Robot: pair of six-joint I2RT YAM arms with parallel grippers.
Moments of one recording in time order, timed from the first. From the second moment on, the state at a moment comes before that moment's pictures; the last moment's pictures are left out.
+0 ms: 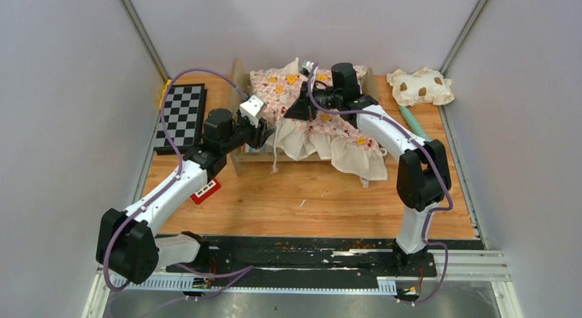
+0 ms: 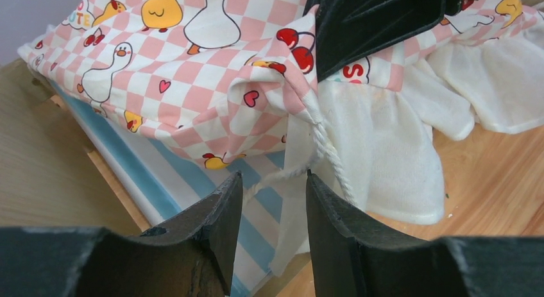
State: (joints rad) left arm -0.44 1.22 0.88 0.07 0.30 0.11; right arm 0.44 1.88 1.58 -0.06 -0.97 0.02
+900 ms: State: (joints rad) left arm -0.45 1.34 0.84 0.22 0.28 0.15; right arm 0.44 1.88 1.59 -0.06 -0.98 0.02
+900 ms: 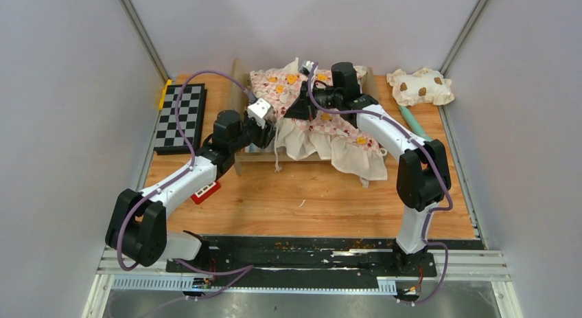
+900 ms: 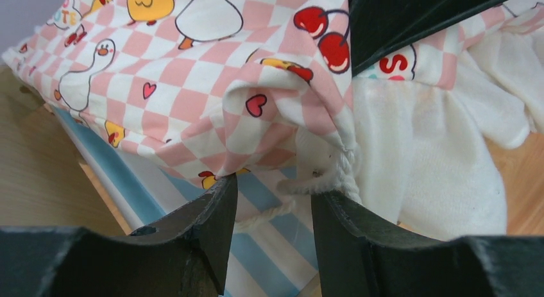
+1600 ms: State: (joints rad) left arm -0.45 1.20 0.85 0.10 0.10 0.15; right arm 0.44 1.88 1.59 -0.06 -0.98 0.02
